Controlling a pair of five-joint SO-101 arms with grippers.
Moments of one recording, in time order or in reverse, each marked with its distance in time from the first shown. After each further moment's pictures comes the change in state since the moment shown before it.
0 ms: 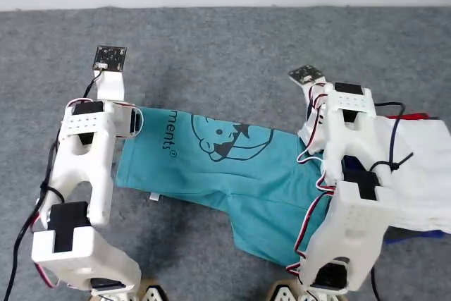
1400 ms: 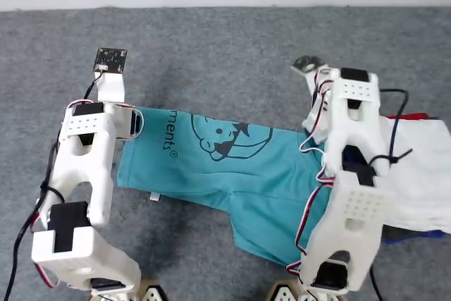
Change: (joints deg) left arm 0.0 0.0 0.6 0.0 0.0; right arm 0.9 8.5 -15.5 9.1 2.2
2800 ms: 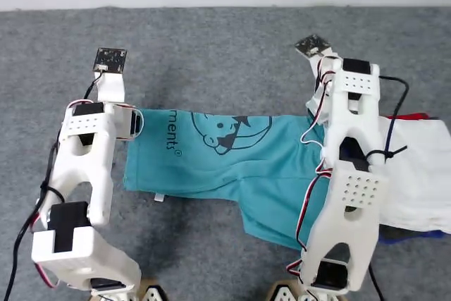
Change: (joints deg) left arm 0.0 0.0 0.0 0.0 0.2; right arm 0.4 8.4 -17.6 -2.5 0.4
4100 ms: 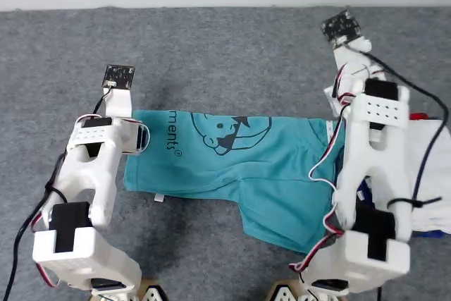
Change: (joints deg) left arm 1.1 0.0 9.1 -6.7 0.0; right arm 2.5 -40.6 39.9 -22.6 -4.1
